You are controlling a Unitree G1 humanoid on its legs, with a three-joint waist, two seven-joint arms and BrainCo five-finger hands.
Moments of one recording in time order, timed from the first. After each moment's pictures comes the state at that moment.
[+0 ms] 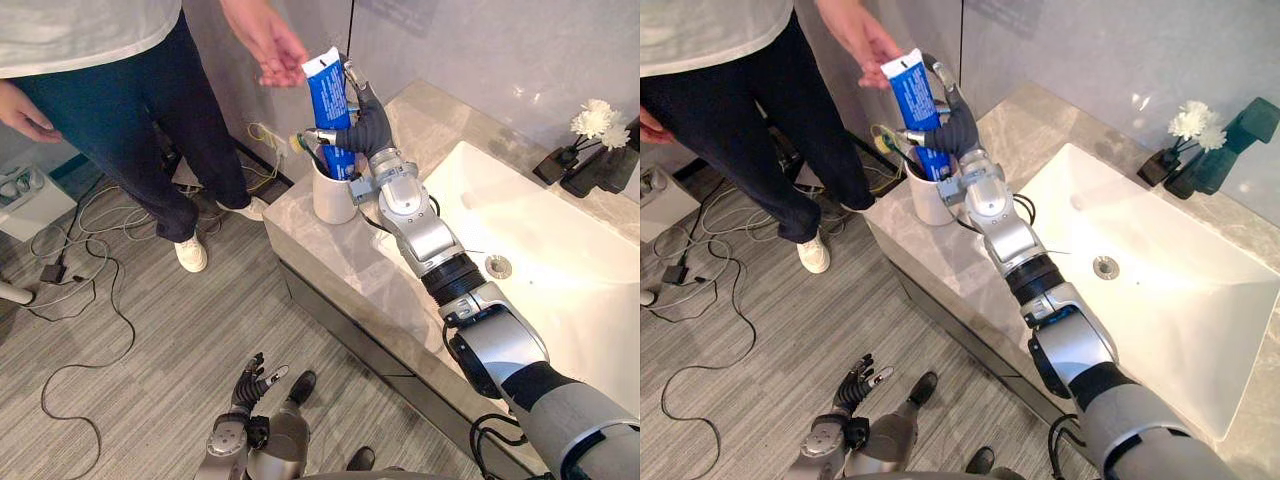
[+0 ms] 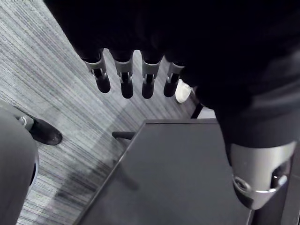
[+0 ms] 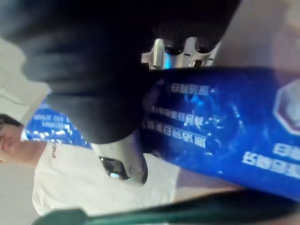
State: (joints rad) left arm 0.13 0.12 -0.11 0.68 -0.12 -0.18 0.05; right arm -0.96 -0.14 0.31 0.55 0.10 -0.15 -0.19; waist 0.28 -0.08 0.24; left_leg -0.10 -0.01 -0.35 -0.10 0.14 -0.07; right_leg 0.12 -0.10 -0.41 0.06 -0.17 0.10
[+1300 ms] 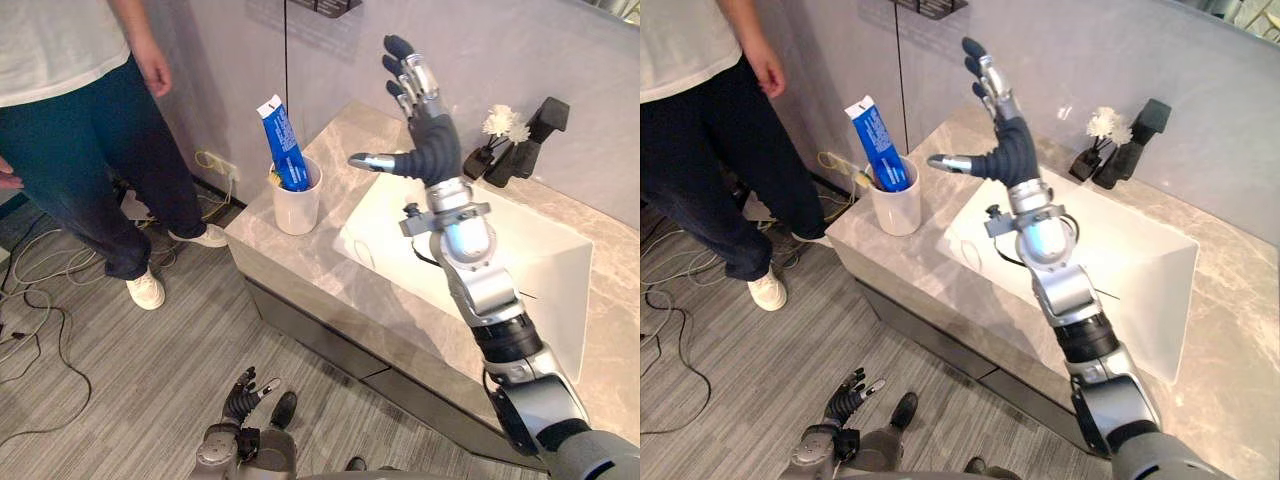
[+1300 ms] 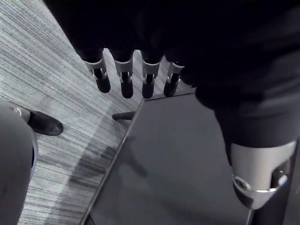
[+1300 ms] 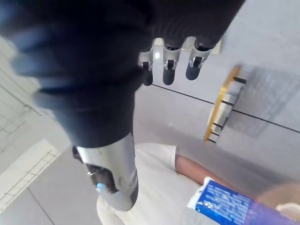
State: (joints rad) left arm 0.14 0.14 -0.07 0.81 -0.10 -0.17 0.02; right arm -0.47 -0.43 0.00 -0.26 0.11 -0.27 -0.06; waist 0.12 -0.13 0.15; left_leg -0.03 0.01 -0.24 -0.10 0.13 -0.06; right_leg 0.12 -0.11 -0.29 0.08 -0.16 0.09
